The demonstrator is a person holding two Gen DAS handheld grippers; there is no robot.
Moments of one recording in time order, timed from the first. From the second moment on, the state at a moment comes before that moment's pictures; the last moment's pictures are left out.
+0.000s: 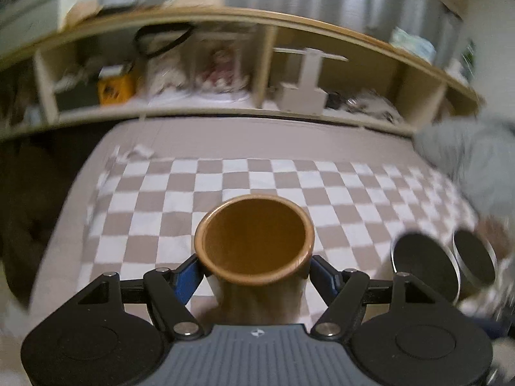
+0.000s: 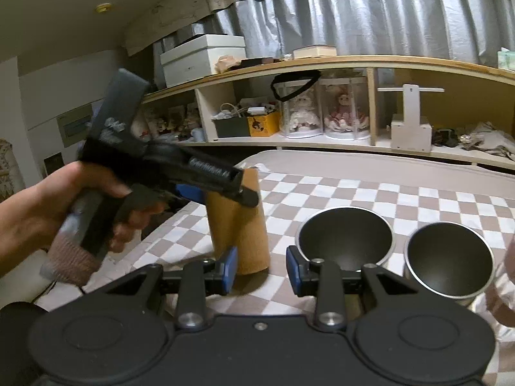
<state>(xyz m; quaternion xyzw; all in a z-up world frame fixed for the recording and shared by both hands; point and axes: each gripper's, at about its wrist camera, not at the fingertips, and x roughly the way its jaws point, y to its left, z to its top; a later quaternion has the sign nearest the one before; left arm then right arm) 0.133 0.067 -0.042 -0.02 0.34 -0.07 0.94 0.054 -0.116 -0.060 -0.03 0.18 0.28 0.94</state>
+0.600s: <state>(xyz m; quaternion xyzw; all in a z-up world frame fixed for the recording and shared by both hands) 0.104 0.032 -0.048 0.10 0.33 -0.06 0.94 0.047 -0.135 -0.057 -0.01 0.16 0.25 0.95</state>
